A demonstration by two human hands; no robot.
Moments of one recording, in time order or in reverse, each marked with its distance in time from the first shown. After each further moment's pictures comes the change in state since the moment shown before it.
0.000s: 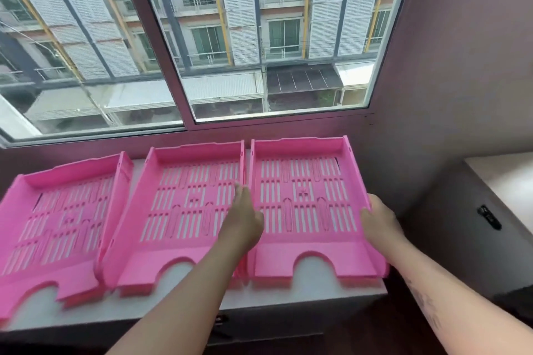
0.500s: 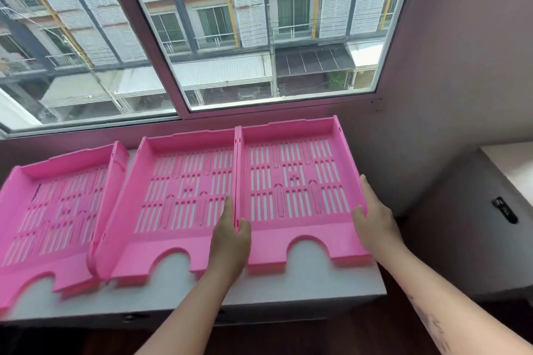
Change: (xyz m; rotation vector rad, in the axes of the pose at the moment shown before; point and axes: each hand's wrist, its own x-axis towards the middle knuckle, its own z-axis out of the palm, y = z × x) left_hand -0.031 -0.025 0.025 -0.337 0.108 -0.125; right_hand 0.004 0.012 0.014 -0.008 -0.011 -0.133
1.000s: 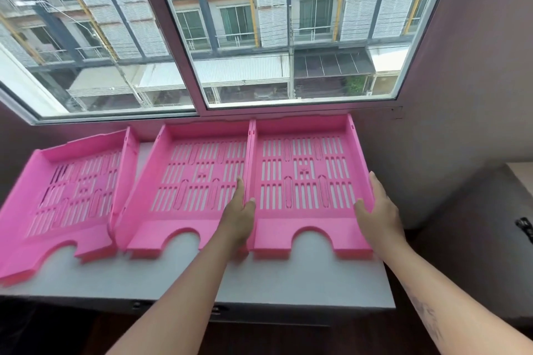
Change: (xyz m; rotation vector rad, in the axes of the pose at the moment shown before) left_hand 0.037 0.016 -0.010 -0.090 -0.099 -0.002; right_hand 0.023 -0.008 0.009 0.063 0.051 -0.088
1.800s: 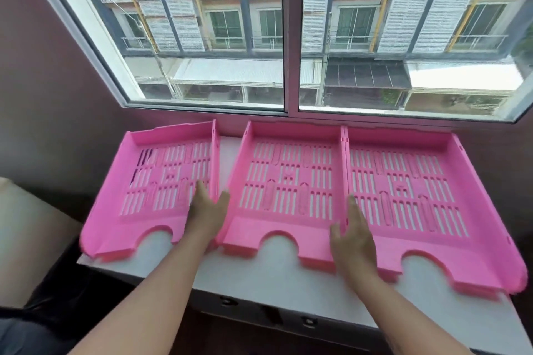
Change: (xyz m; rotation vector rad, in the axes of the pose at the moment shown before) left_hand 0.006 -0.102 -0.224 0.162 0.393 -0.256; right_hand -0.083 -0.138 0.185 -0.022 -0.114 -0.060
